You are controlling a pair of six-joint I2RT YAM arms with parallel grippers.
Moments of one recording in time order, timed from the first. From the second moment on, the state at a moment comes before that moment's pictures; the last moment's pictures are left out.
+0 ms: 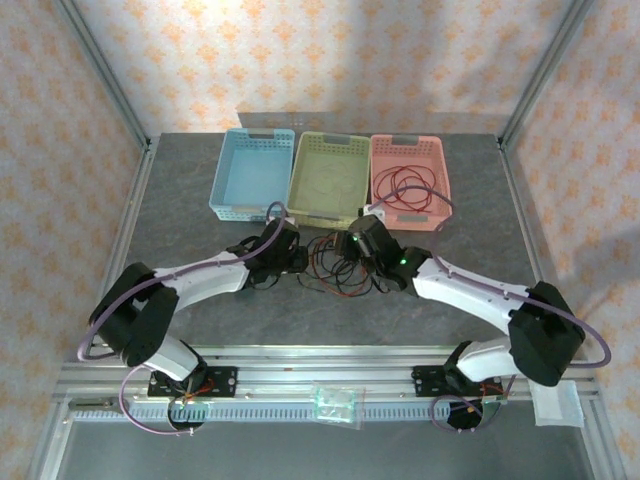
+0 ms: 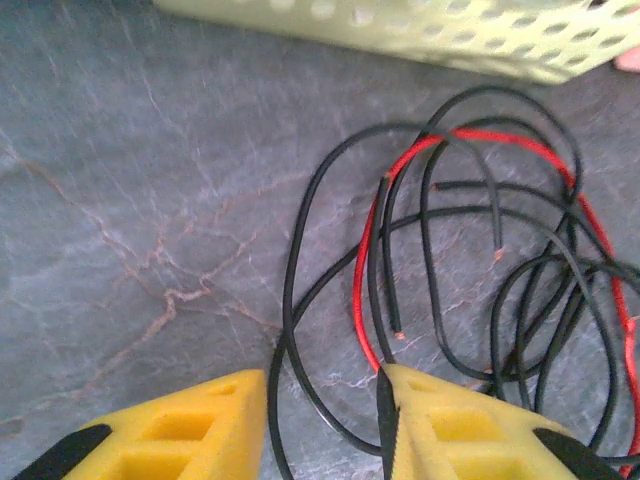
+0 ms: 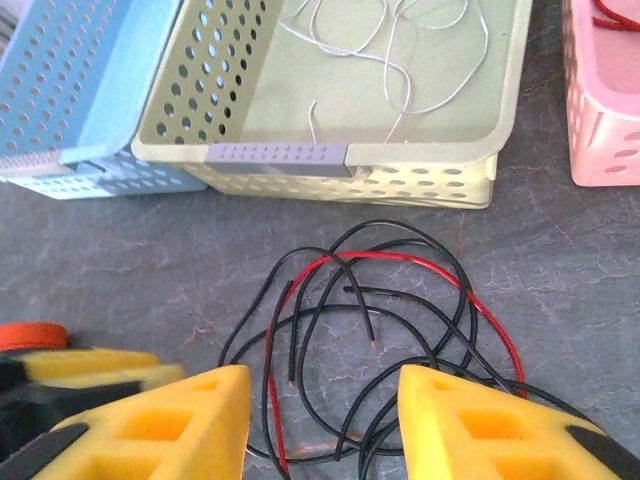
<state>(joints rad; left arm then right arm) -0.61 1.53 0.79 -0.16 -0.05 -0.63 0.79 1.34 0.84 -0.18 0.26 0.75</state>
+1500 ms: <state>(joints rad) -0.61 1.76 0.99 -0.33 -0.10 -0.63 0.79 1.30 0.82 -0.13 0.22 0.69</state>
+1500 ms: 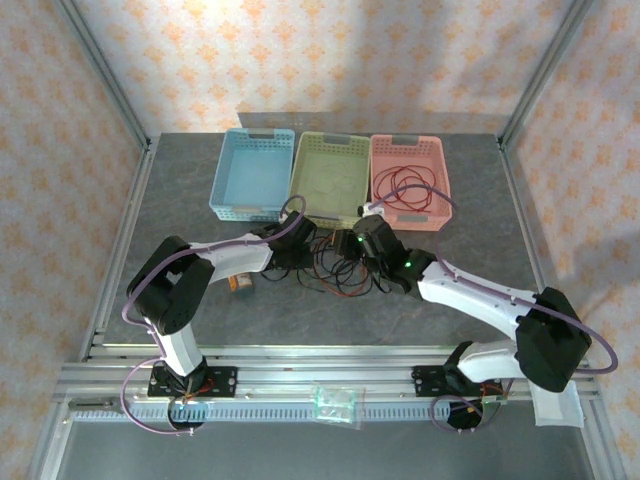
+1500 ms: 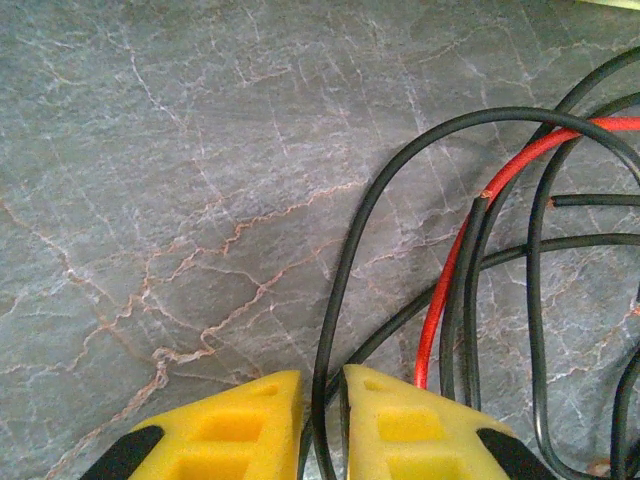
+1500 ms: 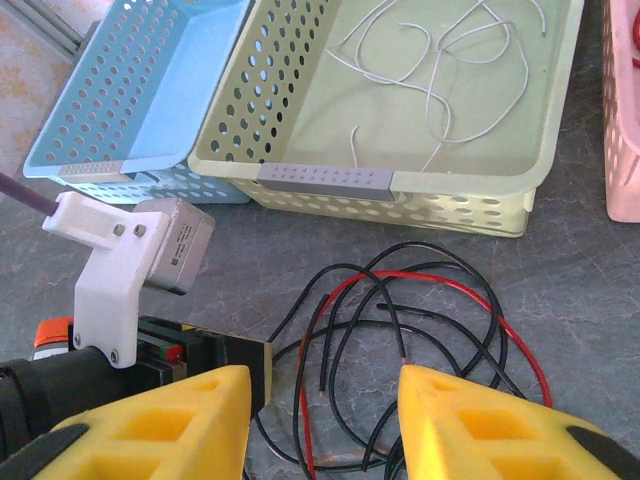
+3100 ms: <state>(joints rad) -0.62 1.11 0.93 -0.21 -0.07 -0.50 0.80 1.60 0.79 0.15 -0.01 0.73</state>
